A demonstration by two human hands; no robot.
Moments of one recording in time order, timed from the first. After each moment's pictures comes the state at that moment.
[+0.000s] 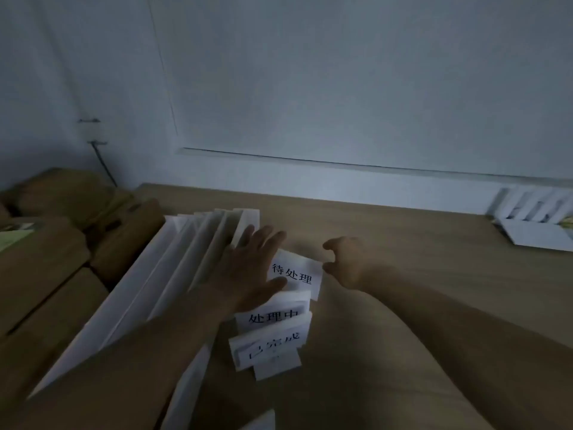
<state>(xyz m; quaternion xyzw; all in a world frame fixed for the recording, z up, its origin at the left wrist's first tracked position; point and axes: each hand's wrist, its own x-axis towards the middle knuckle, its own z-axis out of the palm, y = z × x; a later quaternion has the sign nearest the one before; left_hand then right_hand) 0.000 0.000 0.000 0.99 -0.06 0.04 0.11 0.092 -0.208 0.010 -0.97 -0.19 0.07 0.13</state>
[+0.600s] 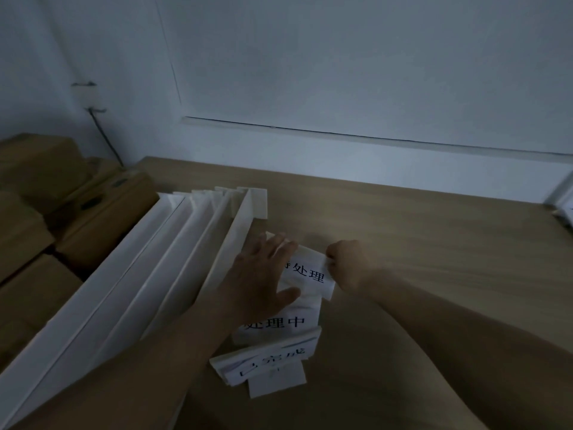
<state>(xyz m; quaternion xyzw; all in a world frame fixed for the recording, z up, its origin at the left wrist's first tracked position) 0.065 0.003 -0.091 0.99 -0.06 0.03 0.12 0.184 -0.186 -0.099 -0.97 -0.23 0.08 0.06</state>
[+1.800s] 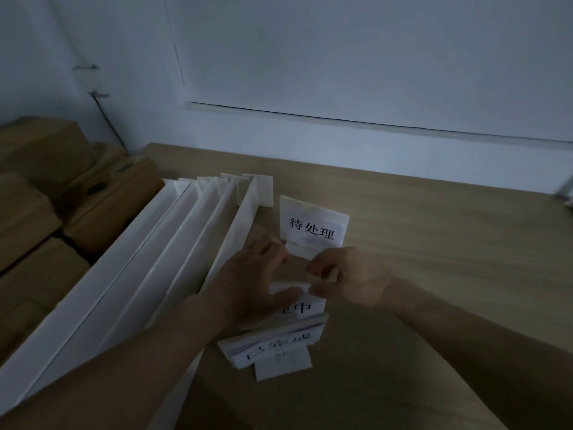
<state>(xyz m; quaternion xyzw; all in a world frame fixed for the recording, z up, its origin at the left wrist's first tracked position) 0.037 0.018 -0.090 0.97 -0.13 0.10 0.20 0.124 -0.195 -0.071 -0.89 -0.35 0.18 0.25</state>
